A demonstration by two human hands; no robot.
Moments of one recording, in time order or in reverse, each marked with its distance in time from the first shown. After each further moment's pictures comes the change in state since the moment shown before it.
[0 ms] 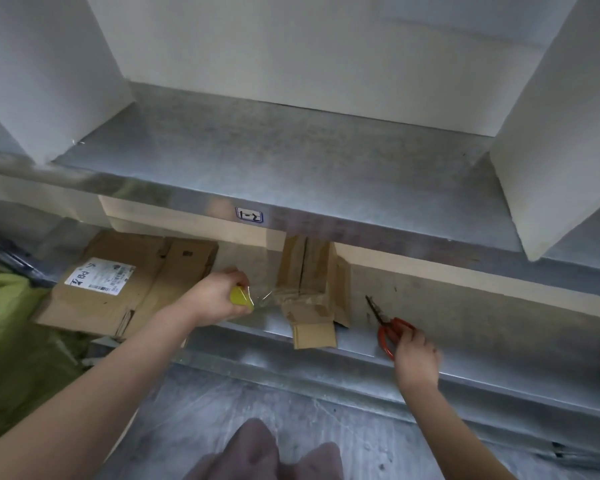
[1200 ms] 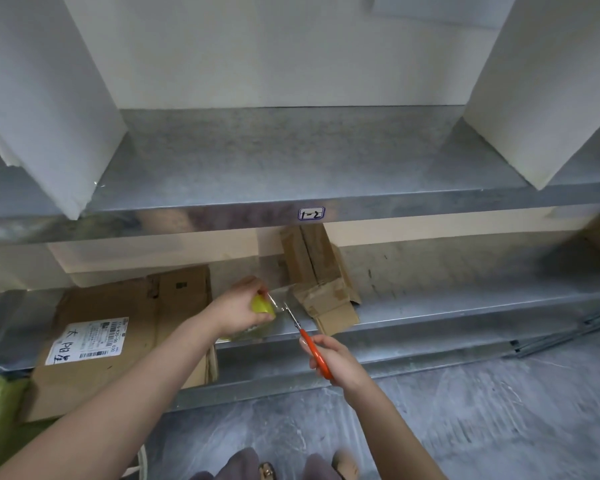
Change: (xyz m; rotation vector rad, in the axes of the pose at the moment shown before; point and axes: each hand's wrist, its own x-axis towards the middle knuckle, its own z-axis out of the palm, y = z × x) left_hand 0.024 -0.037 -0.013 -0.024 -0.203 0.285; right_hand -0.131 -0.191 -0.074 1.523 -0.468 0.236
